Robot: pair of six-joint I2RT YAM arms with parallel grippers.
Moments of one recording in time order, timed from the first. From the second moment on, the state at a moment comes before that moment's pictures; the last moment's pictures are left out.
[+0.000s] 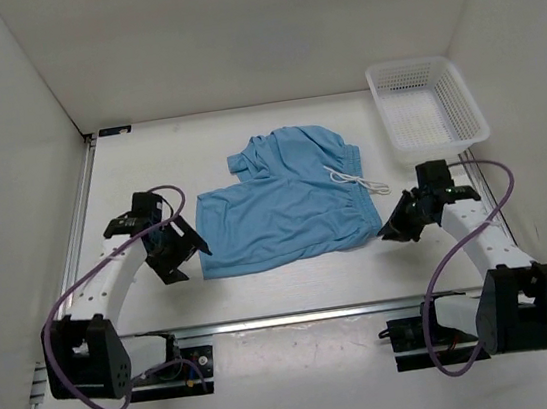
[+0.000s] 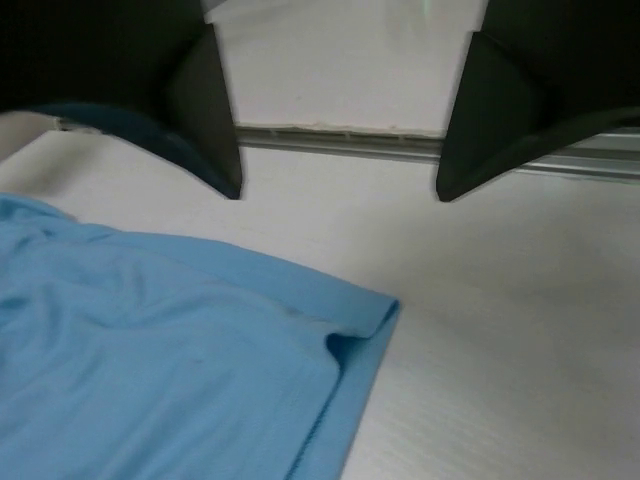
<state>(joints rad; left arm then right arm) -0.12 1.19 0.86 -0.91 0.19 -0.73 0.02 1.16 0.78 -0.75 -0.27 0.68</state>
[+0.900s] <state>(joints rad) -0.25 1.67 0.96 -0.75 0.14 -0.77 -0.04 1.52 0.77 -0.45 -0.52 0.83</state>
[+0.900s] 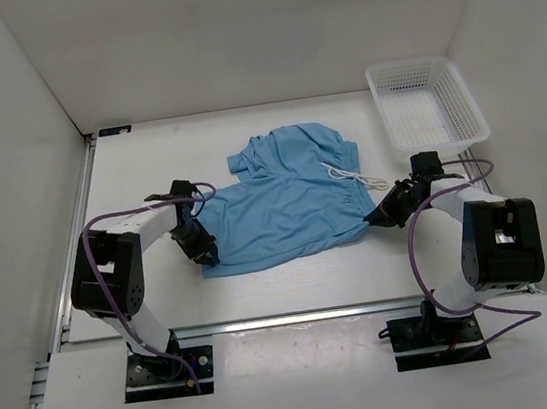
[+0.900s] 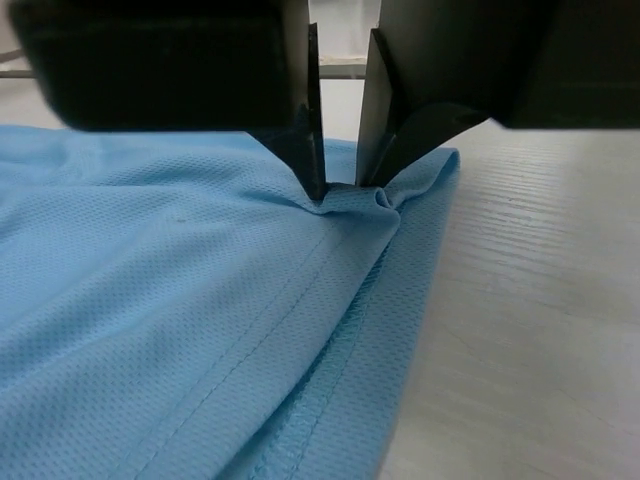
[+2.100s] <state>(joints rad) -0.02 1.46 2.07 -1.00 0.04 -0.62 0.11 1.64 1.89 -0.65 -0.45 0.63</state>
